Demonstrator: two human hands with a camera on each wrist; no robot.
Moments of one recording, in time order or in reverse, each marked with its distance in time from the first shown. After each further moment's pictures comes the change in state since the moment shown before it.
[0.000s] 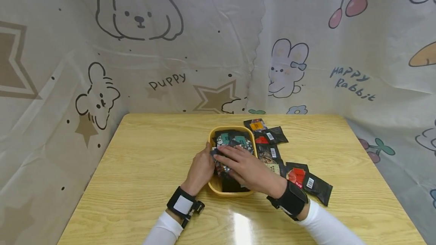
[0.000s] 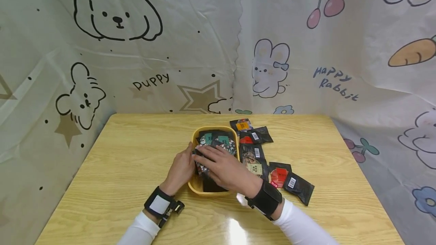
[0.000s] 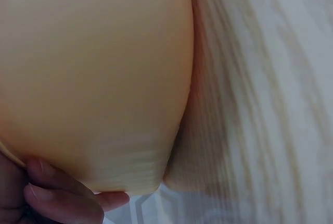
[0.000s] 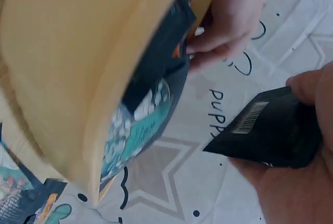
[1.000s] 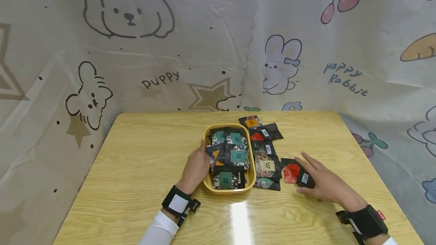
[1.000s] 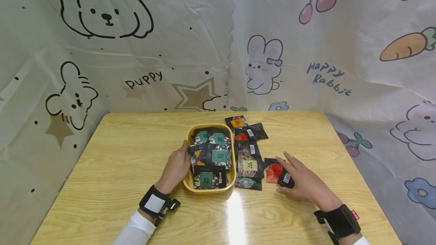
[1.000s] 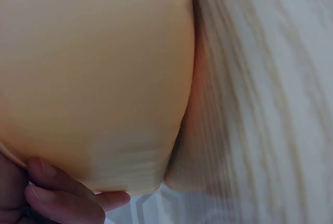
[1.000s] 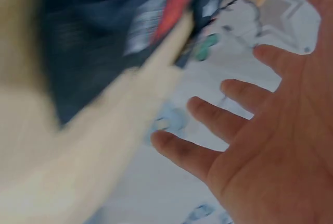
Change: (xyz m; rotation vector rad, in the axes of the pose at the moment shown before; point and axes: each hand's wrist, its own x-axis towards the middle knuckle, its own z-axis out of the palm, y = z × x) left_hand 0.003 0.004 0.002 0.004 -0.052 -0.104; right_hand -0.209 0.057 -0.028 0.070 -0.169 0.690
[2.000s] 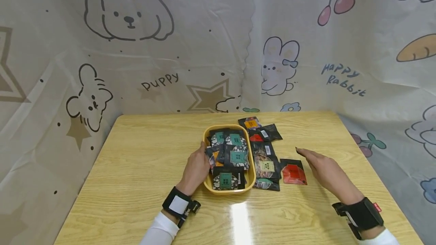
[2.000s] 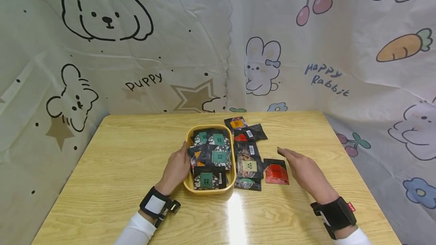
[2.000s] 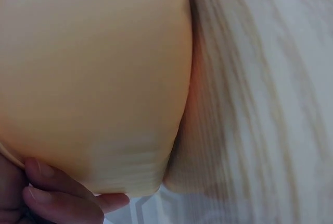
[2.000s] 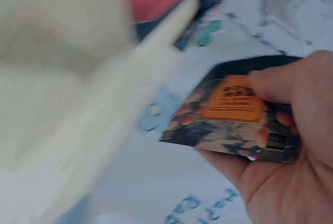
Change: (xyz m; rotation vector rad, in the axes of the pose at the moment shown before) left_hand -0.001 0.002 0.000 -0.008 0.007 -0.014; right_hand 0.016 -0.007 -0.022 -0.106 0.294 -0.104
